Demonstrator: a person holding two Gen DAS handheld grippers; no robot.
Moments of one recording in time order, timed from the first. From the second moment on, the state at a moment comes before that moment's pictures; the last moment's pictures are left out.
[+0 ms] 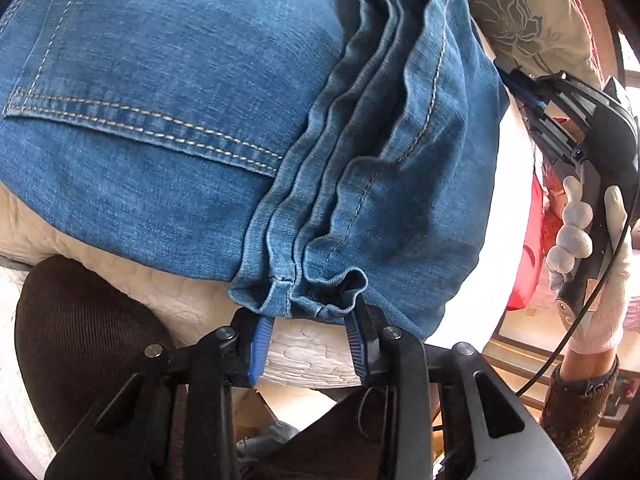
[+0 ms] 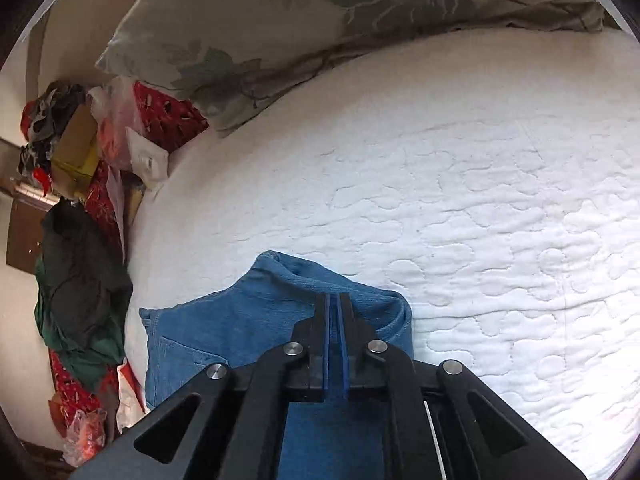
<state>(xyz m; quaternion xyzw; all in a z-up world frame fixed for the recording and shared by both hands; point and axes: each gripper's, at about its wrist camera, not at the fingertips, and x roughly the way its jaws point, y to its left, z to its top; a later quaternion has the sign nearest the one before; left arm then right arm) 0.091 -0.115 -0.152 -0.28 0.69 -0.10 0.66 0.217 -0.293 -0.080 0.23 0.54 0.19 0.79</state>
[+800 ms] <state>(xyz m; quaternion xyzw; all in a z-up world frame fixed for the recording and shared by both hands) 0.073 -0.089 -0.146 -0.29 0.67 -0.09 0.68 0.213 -0.164 -0.108 -0.13 0.57 0.30 0.76</state>
